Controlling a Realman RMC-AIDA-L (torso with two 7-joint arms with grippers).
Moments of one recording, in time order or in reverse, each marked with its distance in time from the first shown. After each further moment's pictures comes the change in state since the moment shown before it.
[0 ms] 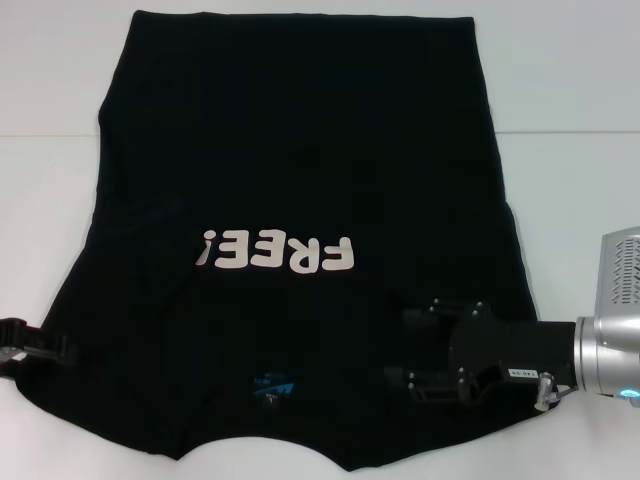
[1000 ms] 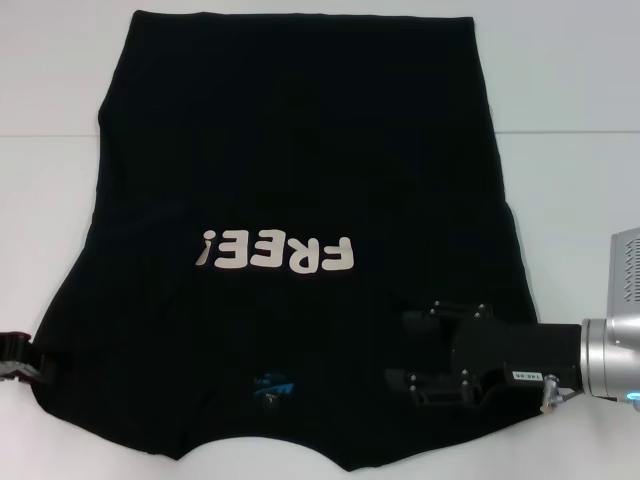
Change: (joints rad) left arm 0.014 -0.031 0.027 0.042 0.027 -0.003 0.026; right arm -0.009 -0.003 0.009 -0.008 0.000 -0.043 0.023
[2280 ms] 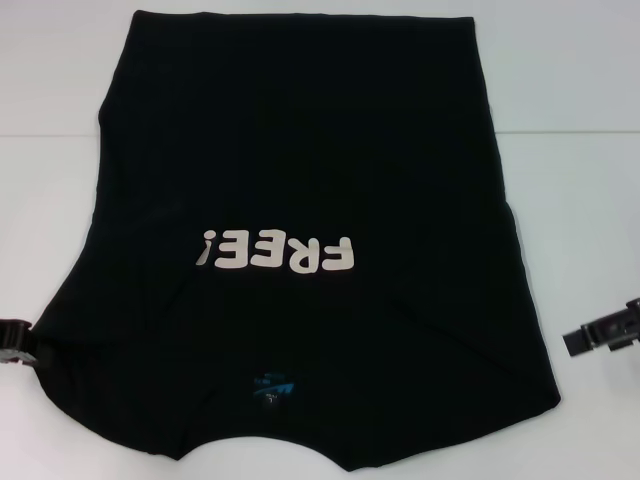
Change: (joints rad) left arm -0.013 0.015 -0.010 0.000 -0.029 0.019 0.078; right arm 0.070 -0.116 0.085 -0.597 -0.582 -0.442 1.395
